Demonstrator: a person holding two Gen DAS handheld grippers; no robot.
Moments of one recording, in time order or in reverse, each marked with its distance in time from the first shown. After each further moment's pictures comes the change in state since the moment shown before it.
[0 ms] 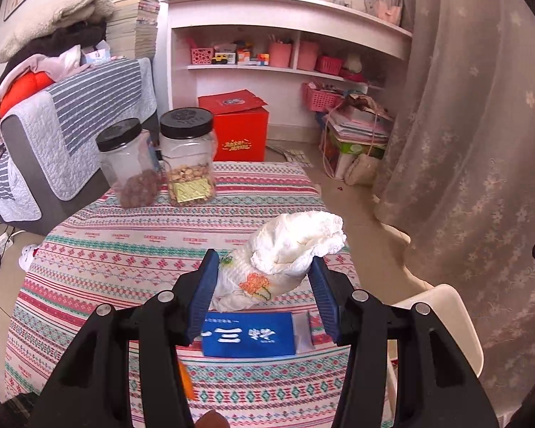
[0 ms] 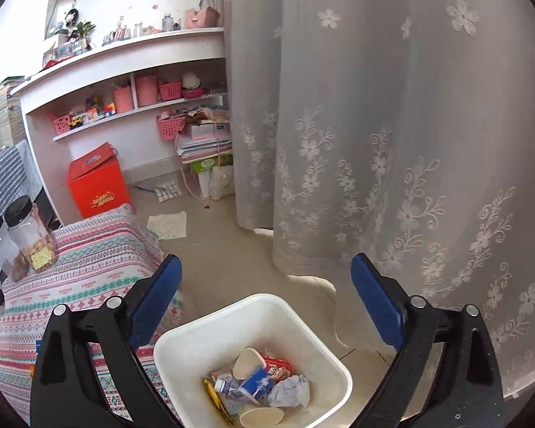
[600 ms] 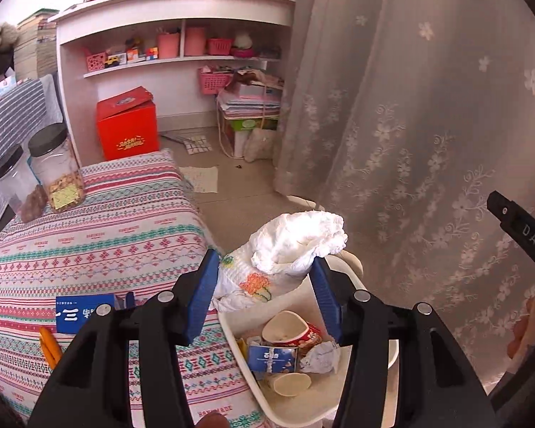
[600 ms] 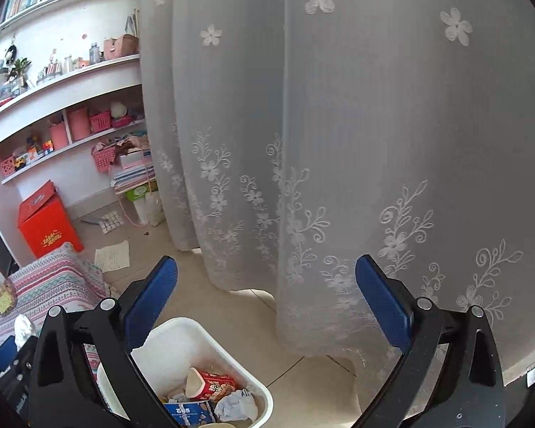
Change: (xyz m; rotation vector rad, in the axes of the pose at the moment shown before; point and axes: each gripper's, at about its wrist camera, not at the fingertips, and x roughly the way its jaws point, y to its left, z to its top) left arm -0.010 -0.175 -0.023 0.172 0.062 -0.255; right arm -0.007 -0.097 0.010 0.143 -0.031 -0.195
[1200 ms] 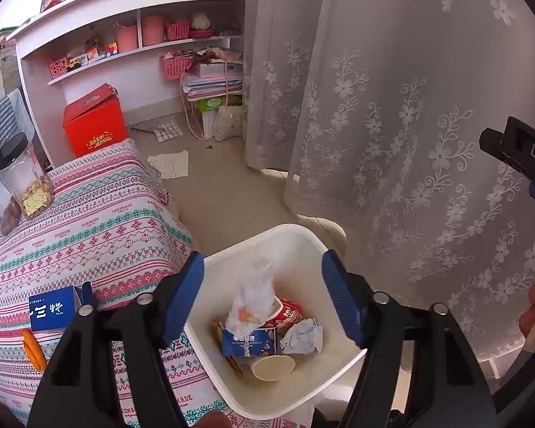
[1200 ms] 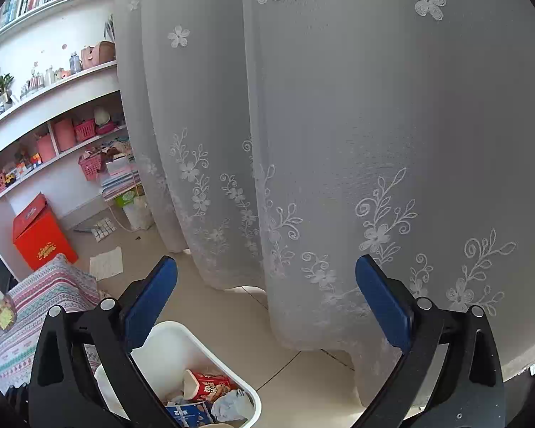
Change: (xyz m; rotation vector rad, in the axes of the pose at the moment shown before) left arm 0.024 -0.054 -0.021 0.111 0.087 -0.033; right arm 0.006 -0.020 0.003 0.051 0.027 -0.022
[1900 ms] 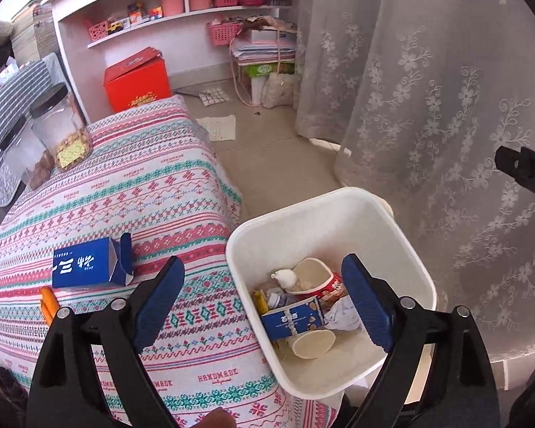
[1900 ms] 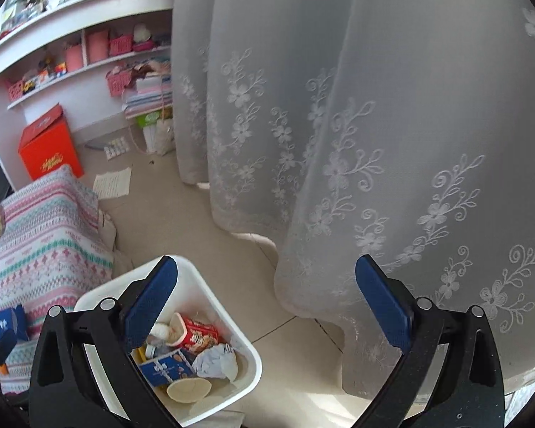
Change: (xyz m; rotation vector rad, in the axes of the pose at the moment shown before) left arm 0.018 0.051 -0.034 -0.102 0.118 0.163; right arm 0.034 0.067 -0.041 -0.304 0.239 0.061
